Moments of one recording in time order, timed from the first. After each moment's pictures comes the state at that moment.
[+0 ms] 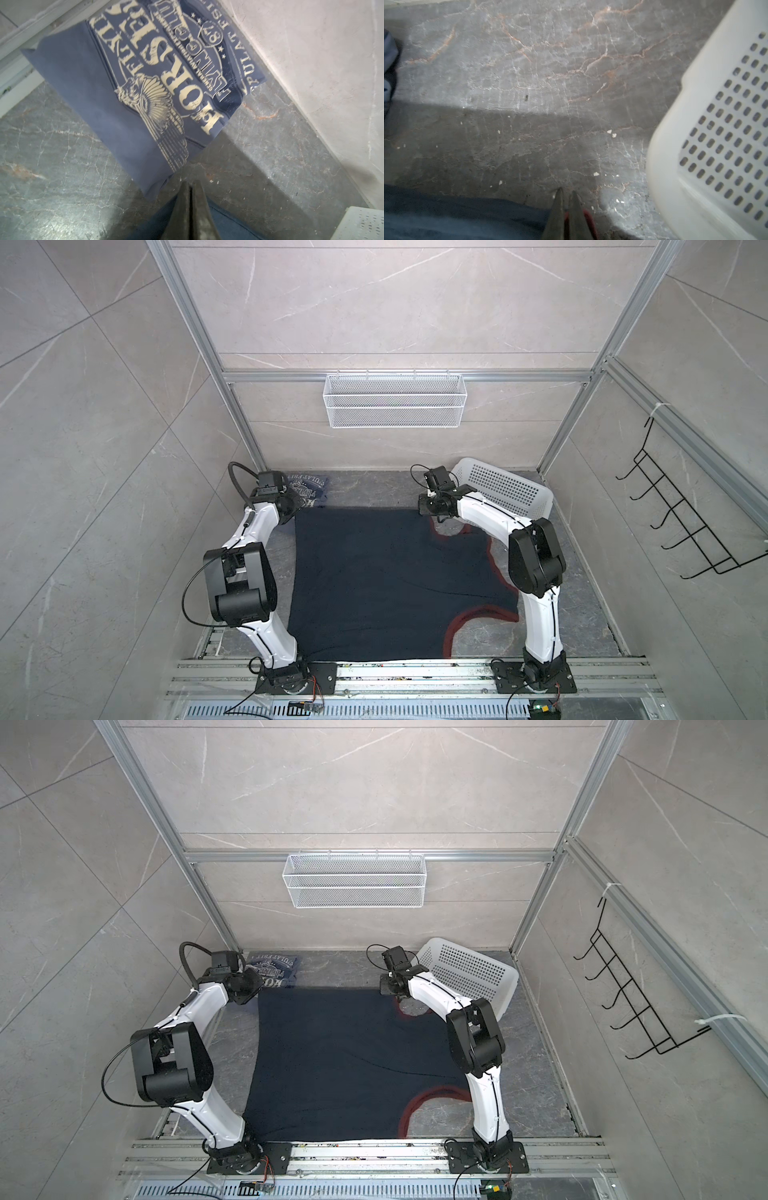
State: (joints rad) left arm 0.15 1.77 1.38 -0.47 0.09 -0.59; right arm 0.48 2.11 1.75 -0.55 0.06 0.39
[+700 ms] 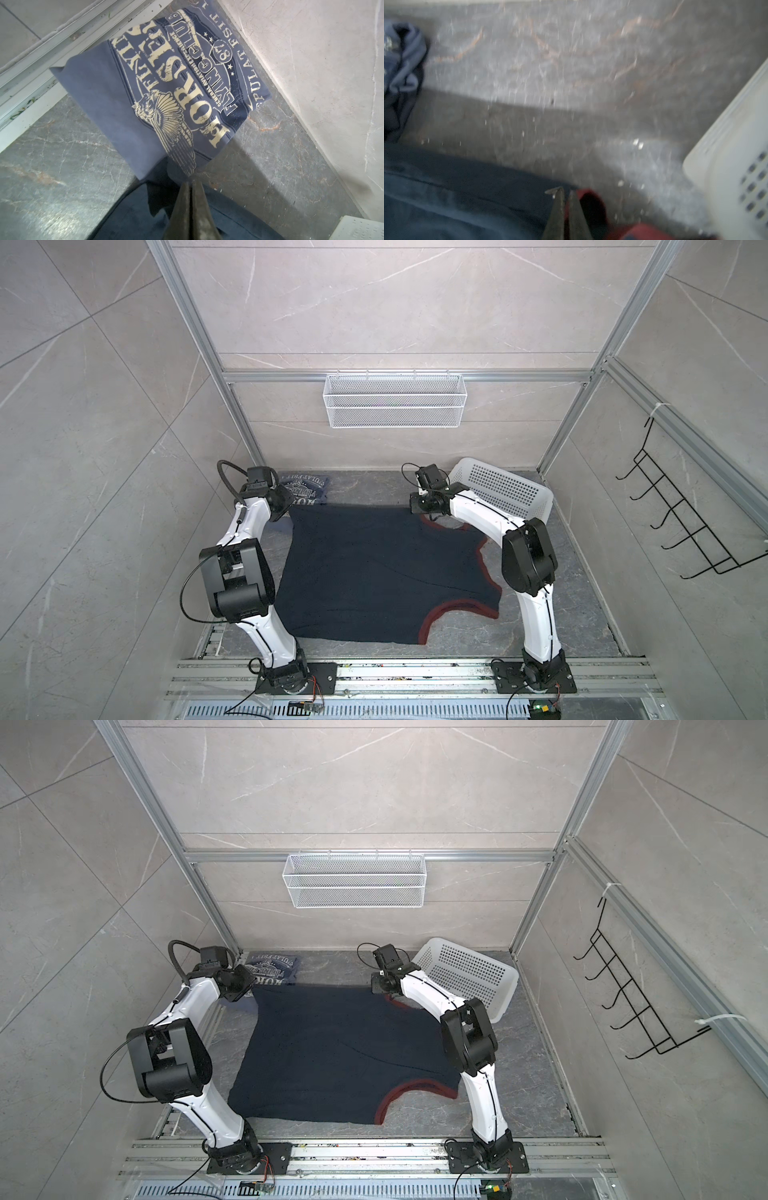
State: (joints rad) left arm 0.21 1.77 1.41 -0.53 0.12 -0.59; right arm 0.54 2.10 1.71 -0.56 0.05 0.40
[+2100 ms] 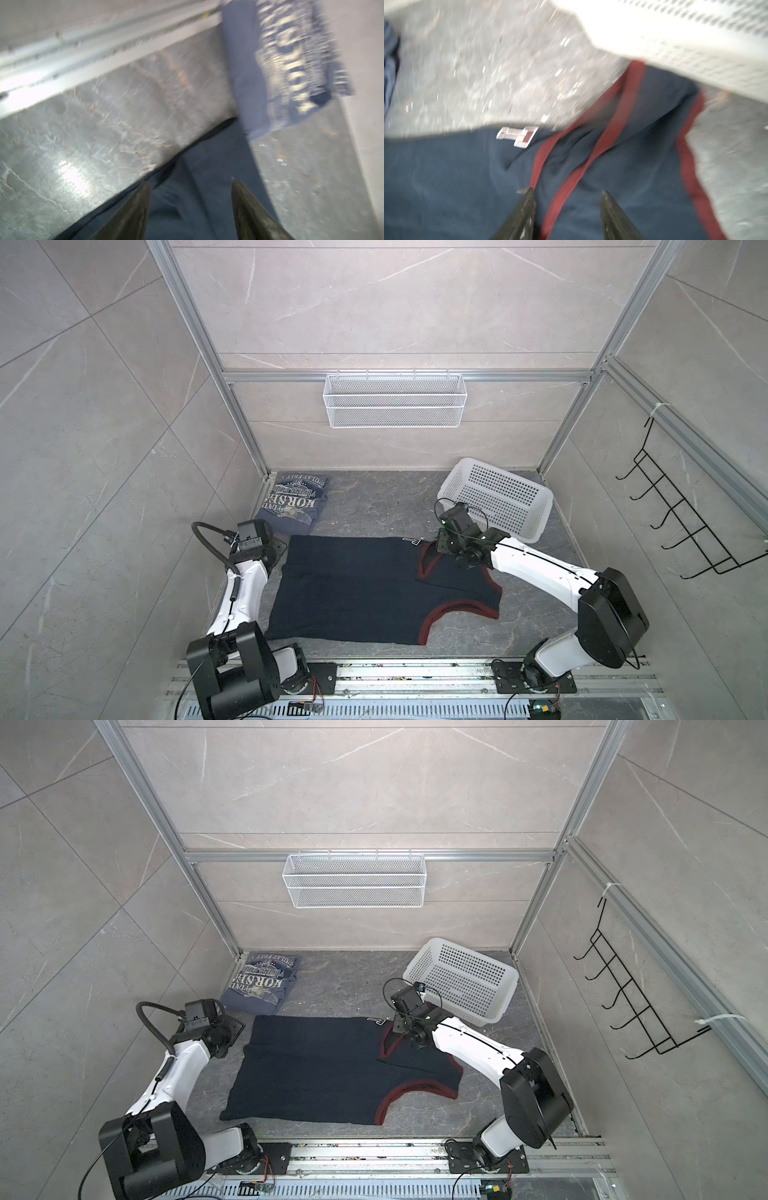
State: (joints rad) left arm 0.23 1.21 0.86 -0.52 -0.06 -0.77; right arm 0.60 1.53 1.07 -0.49 0.25 0.70
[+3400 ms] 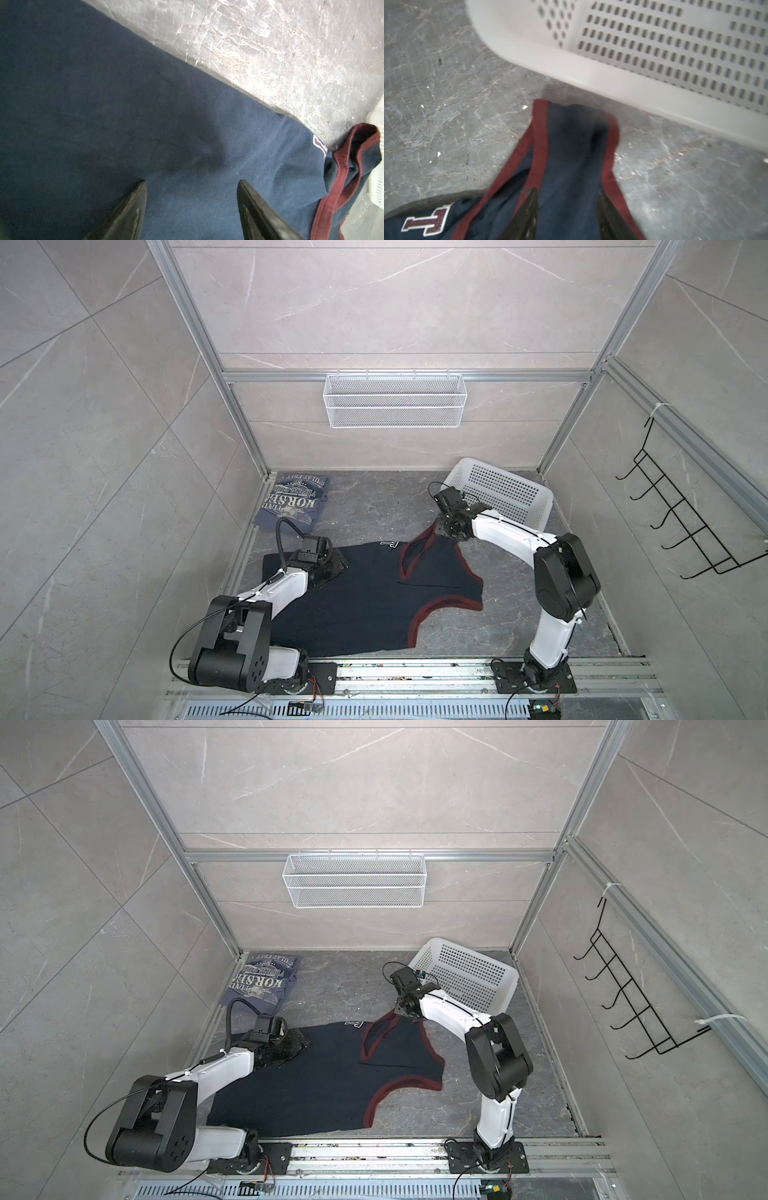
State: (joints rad) left arm -0.20 1.37 0.57 -0.21 0.12 -0.76; right arm 0.52 1.91 1.43 -0.64 0.26 0.68
